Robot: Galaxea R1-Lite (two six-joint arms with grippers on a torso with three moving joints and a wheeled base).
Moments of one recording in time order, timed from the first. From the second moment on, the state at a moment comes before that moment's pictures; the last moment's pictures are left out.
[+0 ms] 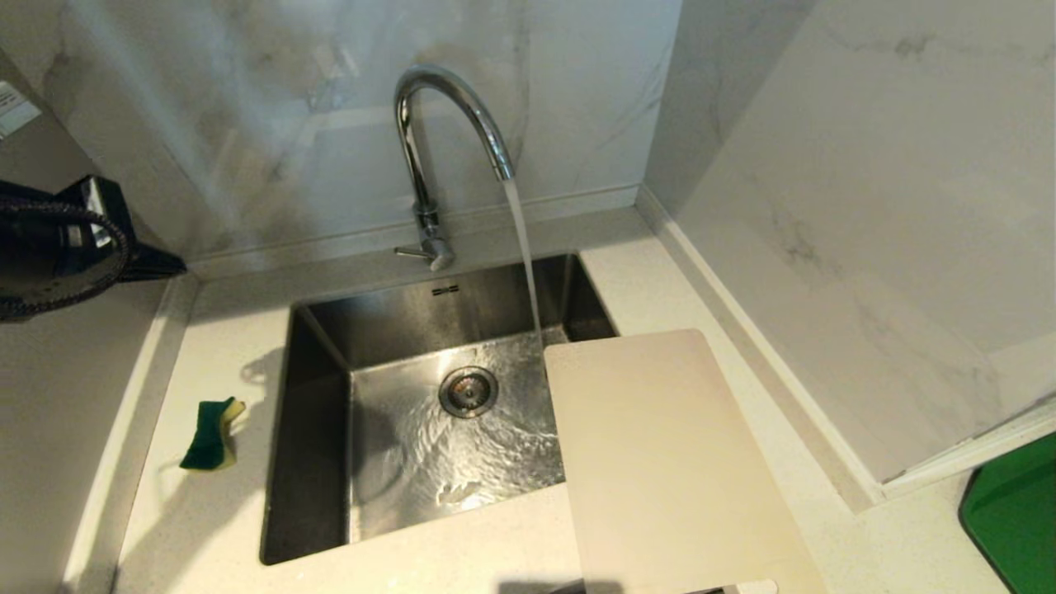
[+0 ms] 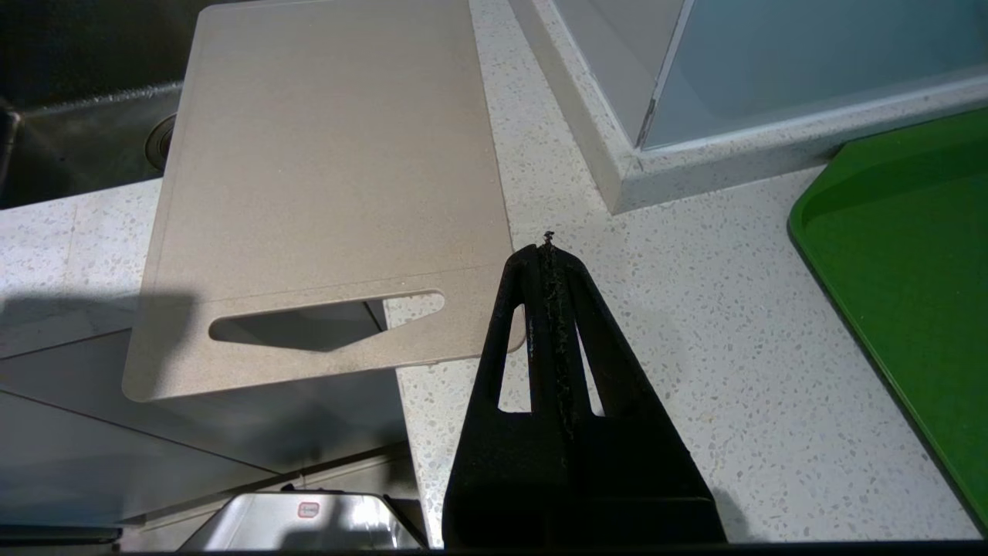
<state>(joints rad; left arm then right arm) -0.34 1.38 -1.45 0.58 0.20 -0.57 0.00 0.00 0.00 0.00 0.00 0.02</state>
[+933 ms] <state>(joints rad) -0.07 1.40 -0.90 0.30 0.09 -0.42 0.00 0.00 0.00 0.00 0.00 0.02</state>
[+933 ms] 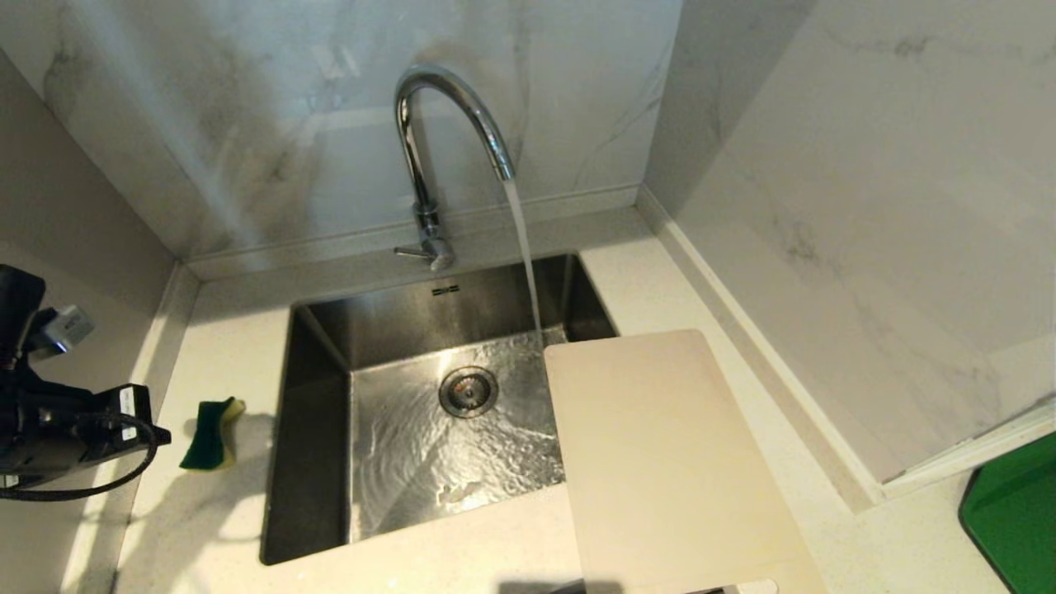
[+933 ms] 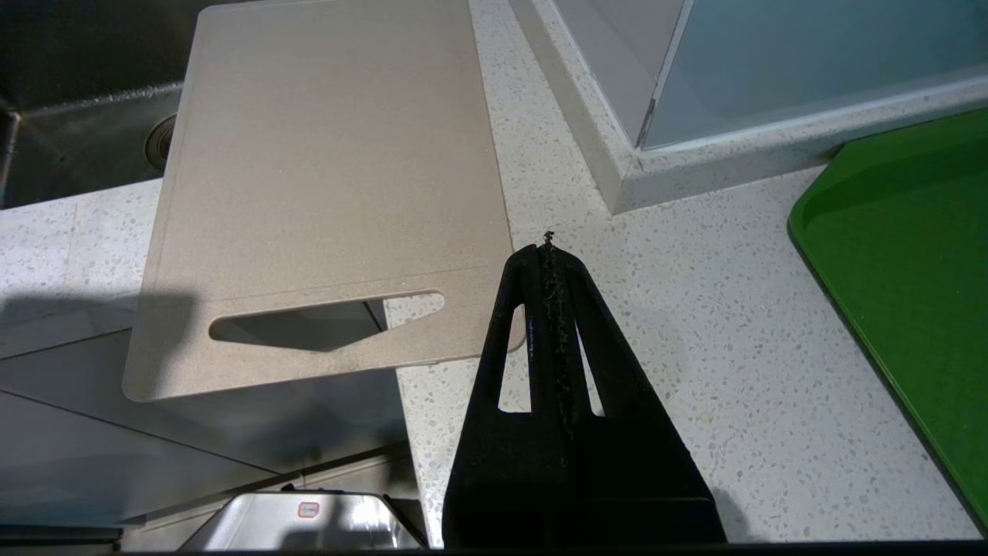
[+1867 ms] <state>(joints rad) 0.15 1.68 -0.88 0.11 -0.07 -0.32 0.00 0.00 0.00 0.00 0.00 0.01</state>
